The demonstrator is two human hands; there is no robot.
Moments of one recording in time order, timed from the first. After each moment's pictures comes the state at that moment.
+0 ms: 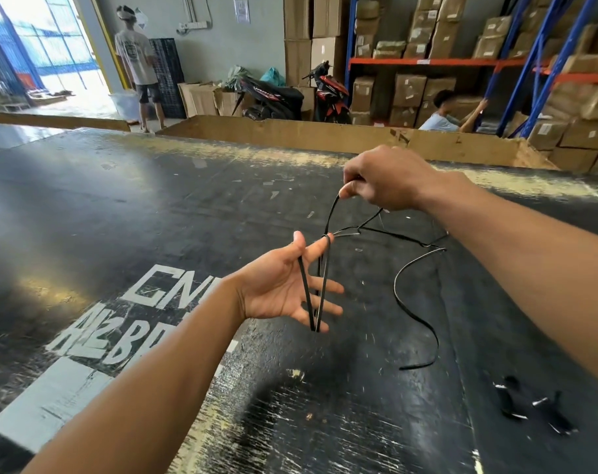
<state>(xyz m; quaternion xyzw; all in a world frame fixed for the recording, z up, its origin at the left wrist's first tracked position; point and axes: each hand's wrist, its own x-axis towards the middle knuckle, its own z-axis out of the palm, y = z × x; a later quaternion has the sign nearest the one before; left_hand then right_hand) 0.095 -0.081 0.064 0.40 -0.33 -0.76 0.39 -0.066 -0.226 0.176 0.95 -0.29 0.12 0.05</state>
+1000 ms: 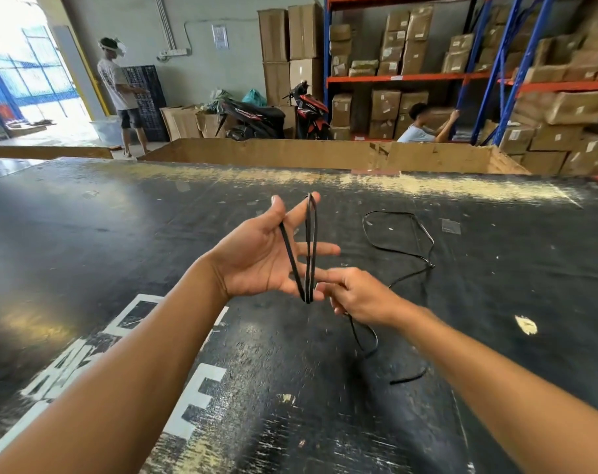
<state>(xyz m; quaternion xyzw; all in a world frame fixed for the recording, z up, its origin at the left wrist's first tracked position) 0.102 -0.102 0.125 0.30 -0.39 -0.77 0.41 -0.085 -0.177 0.045 0.86 -0.33 0.16 -0.36</state>
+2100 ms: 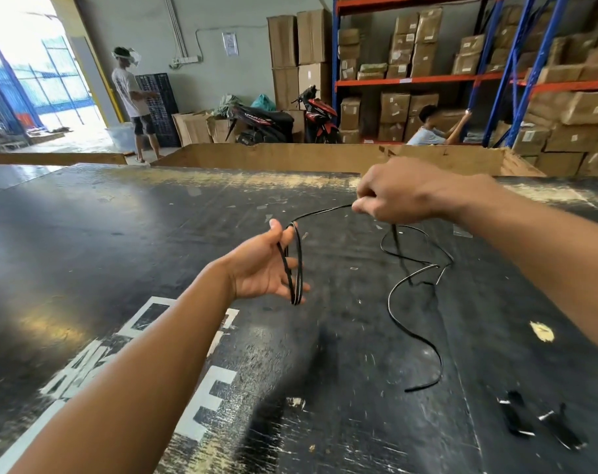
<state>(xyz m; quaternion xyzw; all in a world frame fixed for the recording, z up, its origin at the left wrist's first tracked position) 0.121 -0.121 0.099 0.51 -0.32 -0.66 0.44 -0.098 -0.201 0.211 0.94 -0.34 0.05 0.02</state>
